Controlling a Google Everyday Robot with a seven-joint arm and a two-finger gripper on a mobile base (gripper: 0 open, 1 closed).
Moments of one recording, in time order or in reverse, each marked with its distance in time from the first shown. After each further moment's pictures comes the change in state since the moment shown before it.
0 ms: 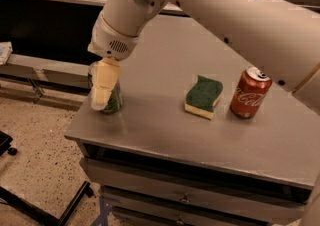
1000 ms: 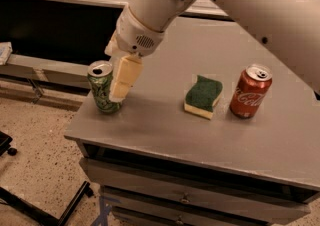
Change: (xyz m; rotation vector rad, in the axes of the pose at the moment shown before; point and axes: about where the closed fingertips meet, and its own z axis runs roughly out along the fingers) arm 0.025 0.014 -0.038 0.027 -0.019 0.005
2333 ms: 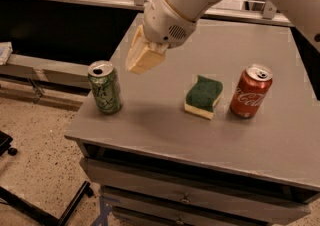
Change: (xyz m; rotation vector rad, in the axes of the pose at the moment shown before) arm 0.025 0.019 -0.055 0.044 -0.008 -0.022
